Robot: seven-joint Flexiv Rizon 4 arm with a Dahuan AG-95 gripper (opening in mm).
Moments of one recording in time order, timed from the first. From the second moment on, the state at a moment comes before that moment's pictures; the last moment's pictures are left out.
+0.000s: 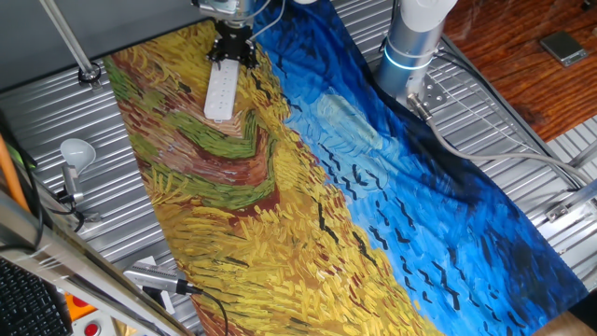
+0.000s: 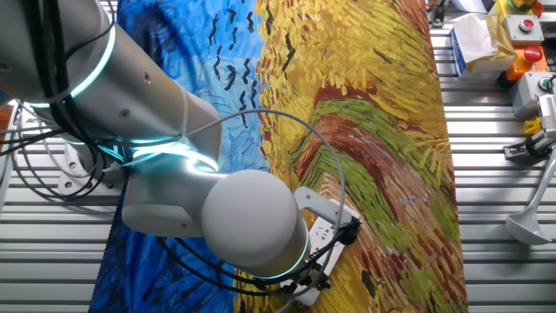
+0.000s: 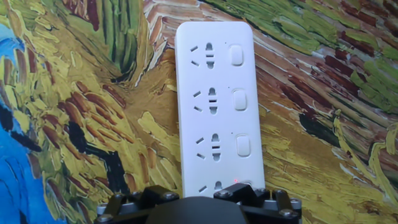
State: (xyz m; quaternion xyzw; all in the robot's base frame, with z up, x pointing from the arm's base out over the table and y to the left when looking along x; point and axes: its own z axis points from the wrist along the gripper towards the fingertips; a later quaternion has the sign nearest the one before) arm 0.394 -0.260 0.017 -0.48 0.87 -0.04 0.07
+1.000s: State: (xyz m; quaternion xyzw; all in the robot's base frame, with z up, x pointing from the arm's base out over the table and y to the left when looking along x) arm 0.404 -0.267 0.014 -0.49 0.87 -0.03 0.06
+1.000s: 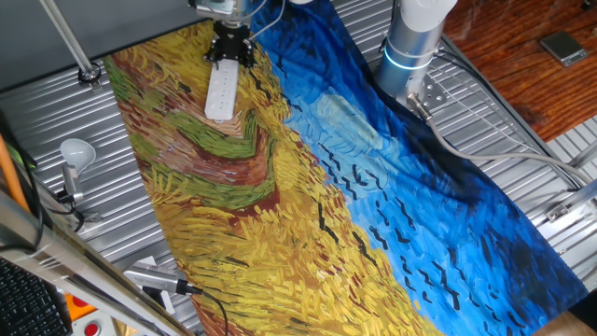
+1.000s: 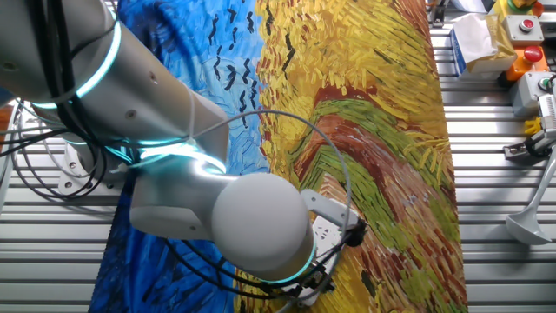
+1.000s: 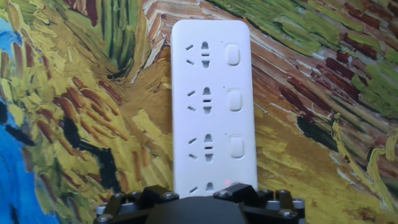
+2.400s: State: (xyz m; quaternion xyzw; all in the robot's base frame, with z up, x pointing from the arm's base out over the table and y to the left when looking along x) arm 0.384 -0.264 0.058 -0.49 0.87 0.01 0.03
